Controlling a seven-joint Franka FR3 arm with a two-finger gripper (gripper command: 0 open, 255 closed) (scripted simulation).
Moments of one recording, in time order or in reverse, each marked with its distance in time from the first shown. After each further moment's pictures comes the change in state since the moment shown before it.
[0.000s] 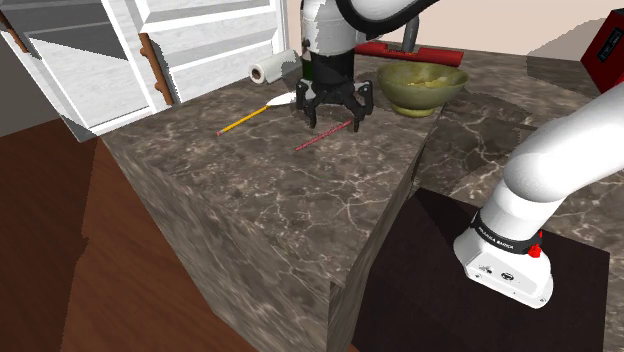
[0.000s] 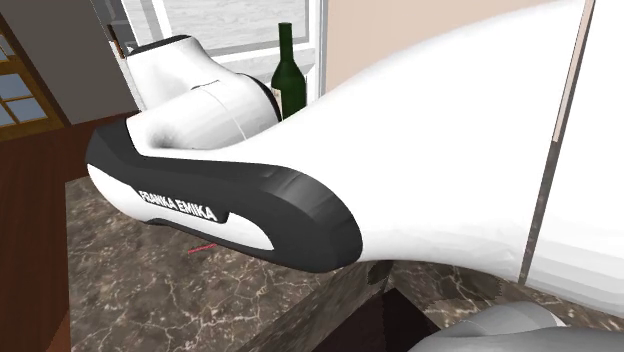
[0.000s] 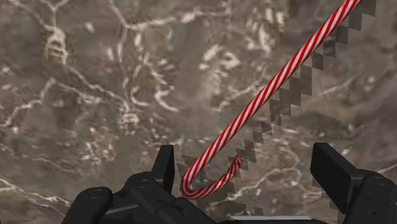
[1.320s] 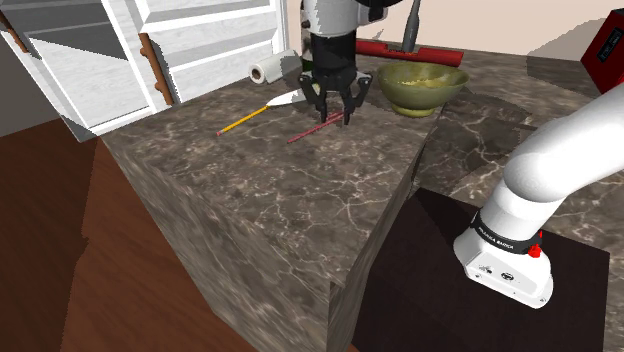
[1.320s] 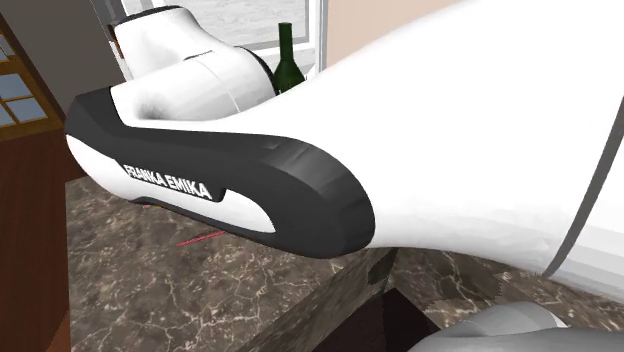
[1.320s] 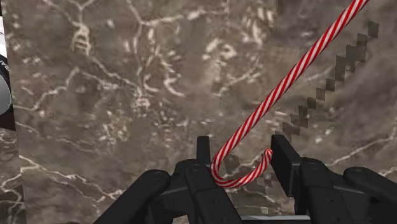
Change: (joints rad) arm -0.001 -0.008 -0.015 0.060 -0.005 -0.067 -0.006
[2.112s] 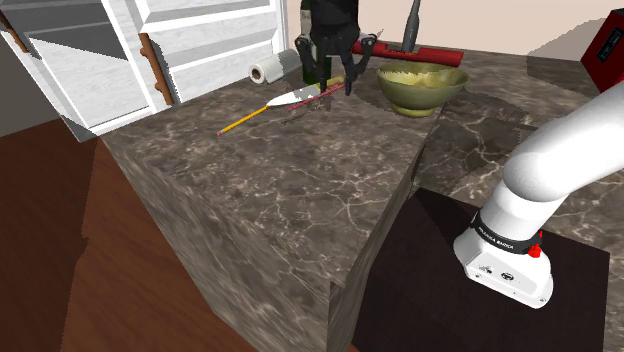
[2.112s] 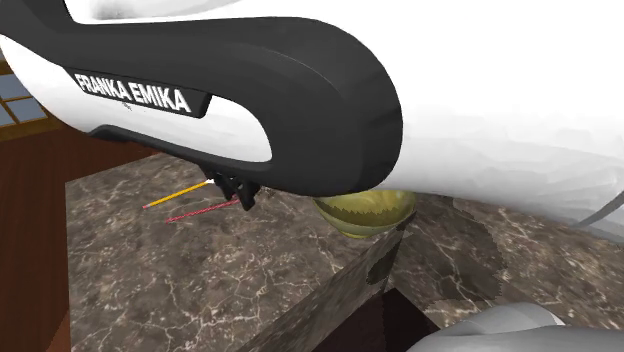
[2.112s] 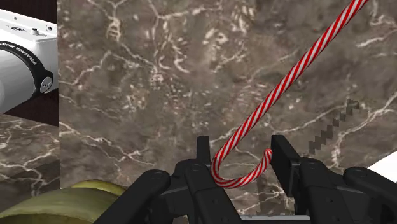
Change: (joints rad) arm -0.015 0.020 -0.020 0.171 -0.022 -0.153 -0.004
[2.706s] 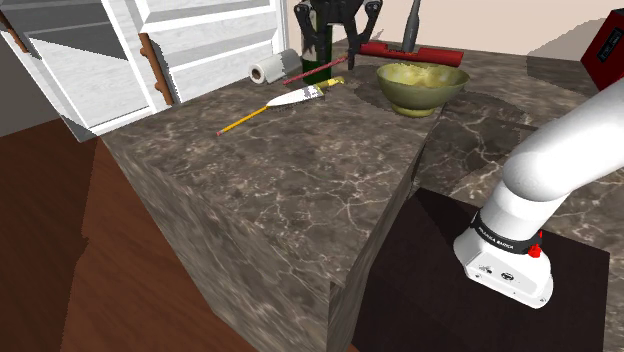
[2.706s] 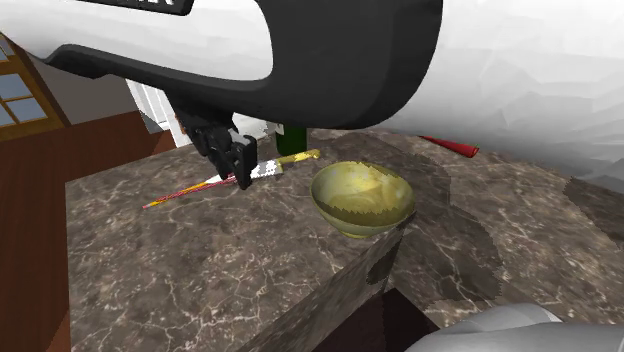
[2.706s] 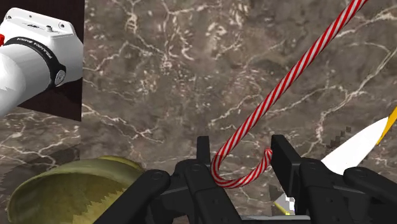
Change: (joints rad) arm -0.013 0.028 -0.010 0.143 -0.019 -0.118 -0.002
